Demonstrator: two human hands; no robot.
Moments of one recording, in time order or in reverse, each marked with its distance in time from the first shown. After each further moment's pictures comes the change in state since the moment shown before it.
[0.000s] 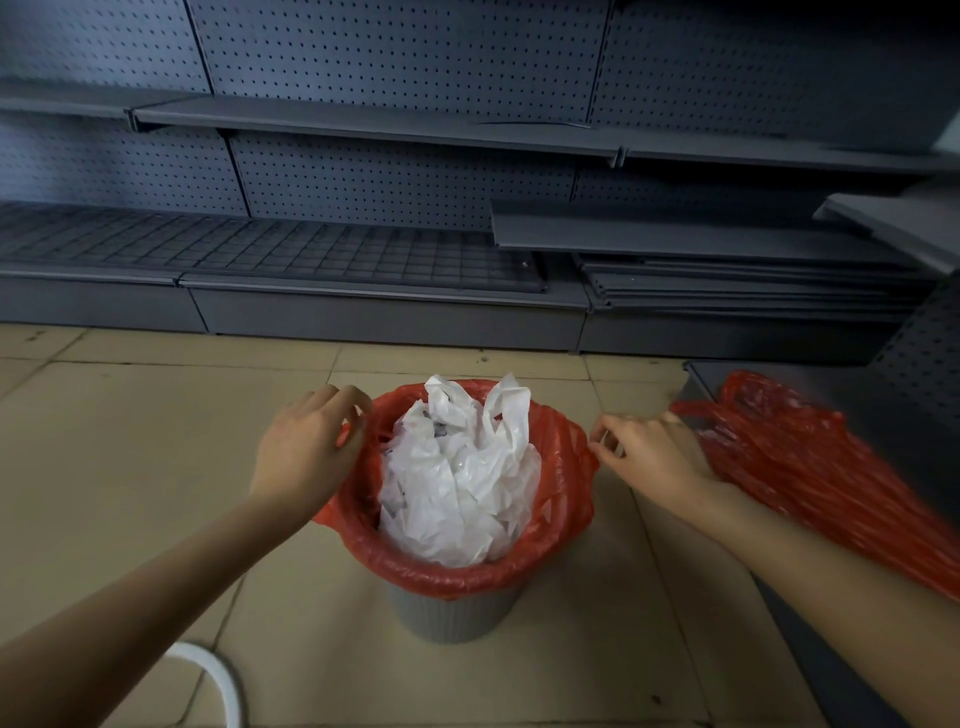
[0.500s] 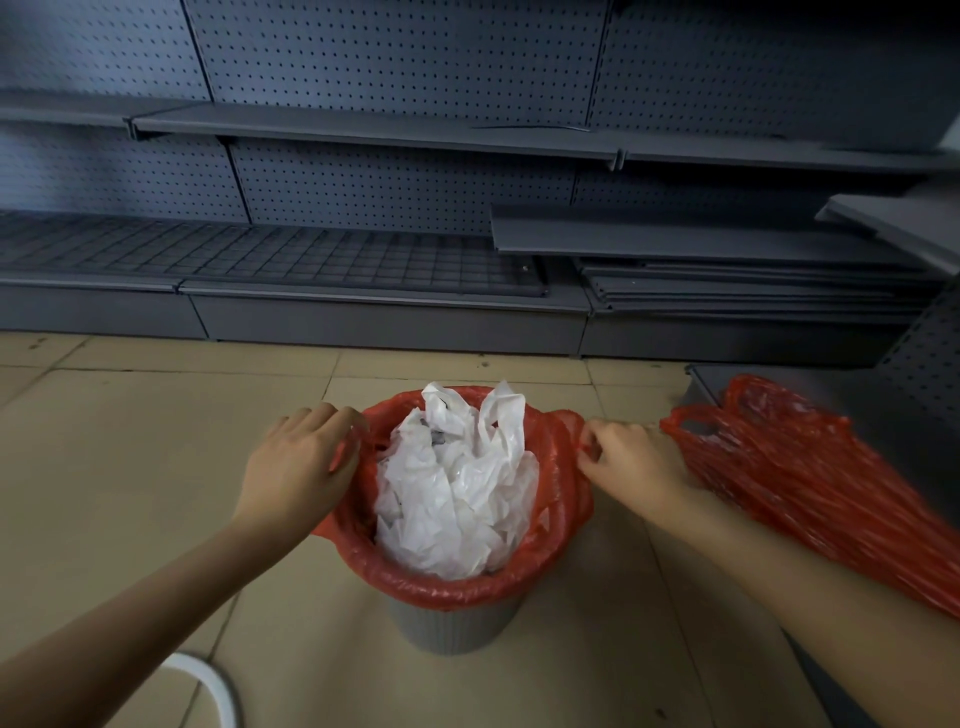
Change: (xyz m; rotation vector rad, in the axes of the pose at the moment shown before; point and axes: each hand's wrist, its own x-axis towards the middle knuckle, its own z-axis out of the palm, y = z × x) left_hand -0.009 -0.003 -0.002 0.127 -0.004 0.109; right_hand 0.004 -0.019 -0.002 0.087 -0.030 0.065
